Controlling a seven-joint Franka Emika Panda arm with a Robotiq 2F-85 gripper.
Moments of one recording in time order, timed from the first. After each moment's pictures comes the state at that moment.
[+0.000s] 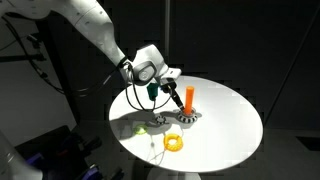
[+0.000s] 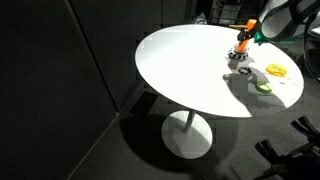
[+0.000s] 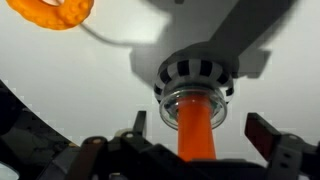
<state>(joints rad) 0.48 0.61 -0.65 -2.12 0.15 3.01 0.45</state>
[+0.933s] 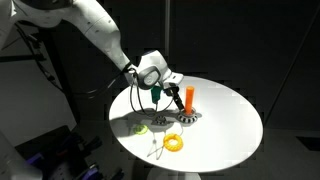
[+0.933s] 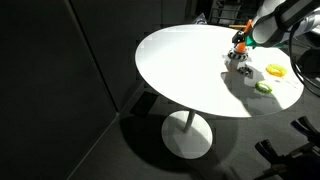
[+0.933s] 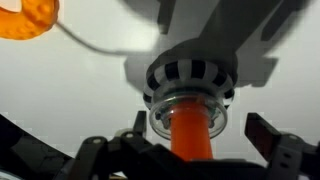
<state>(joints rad) 0.42 0.71 -0.59 -2.02 0.15 3.02 0.55</state>
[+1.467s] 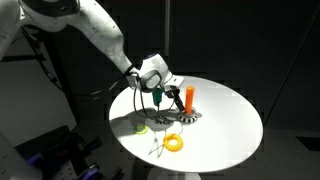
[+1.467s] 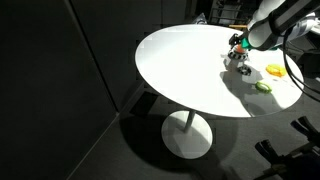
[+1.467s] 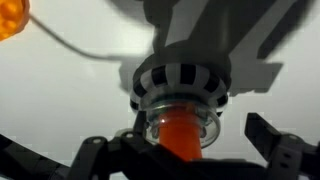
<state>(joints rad) 0.37 0.75 -0.53 -1.98 0.15 3.05 0.56</state>
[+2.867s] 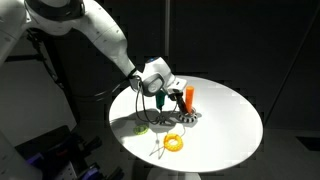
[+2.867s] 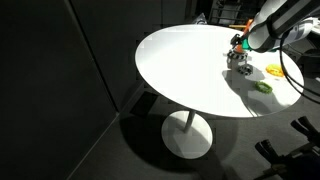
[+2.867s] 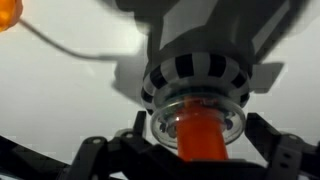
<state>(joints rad) 0.33 0.79 -0.52 -1.96 0.19 3.09 0.56</state>
